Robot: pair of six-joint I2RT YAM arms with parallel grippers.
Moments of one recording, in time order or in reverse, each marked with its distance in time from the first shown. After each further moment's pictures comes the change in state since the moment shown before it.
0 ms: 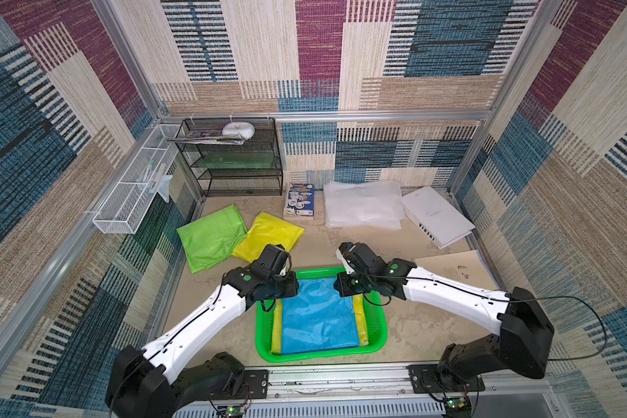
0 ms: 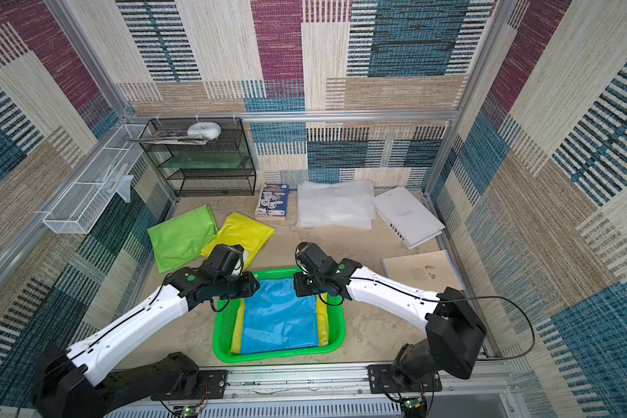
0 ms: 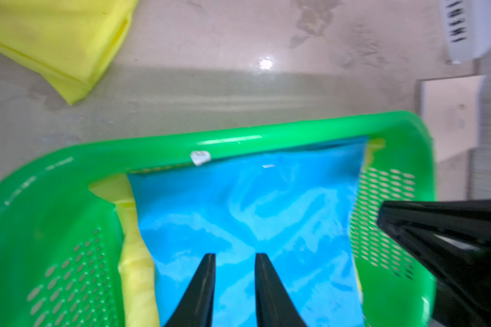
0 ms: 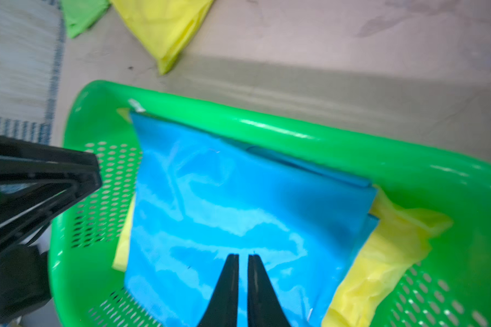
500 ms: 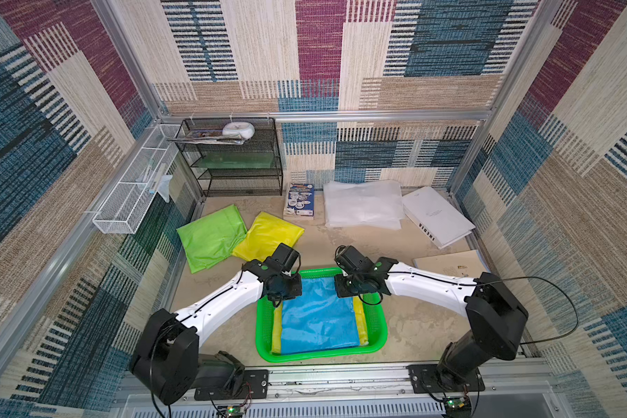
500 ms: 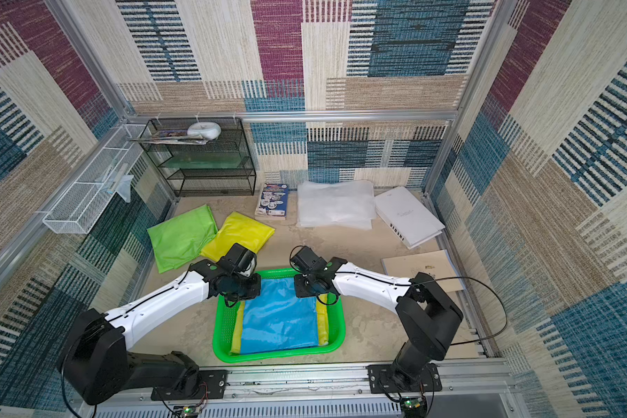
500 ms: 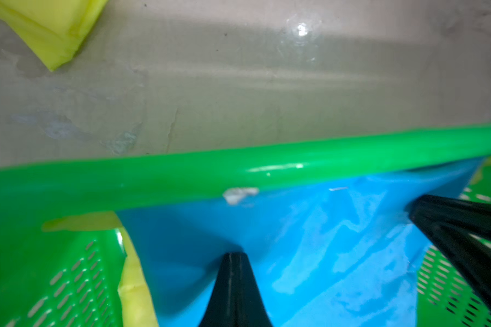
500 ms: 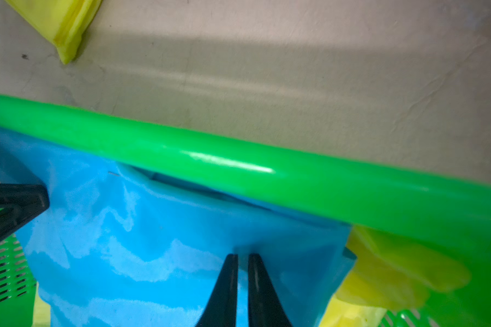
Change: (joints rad) left arm 0.005 0.288 0.043 0.011 -0.122 -0.006; right arm -0.025 0.212 0.046 -0.009 0.158 0.017
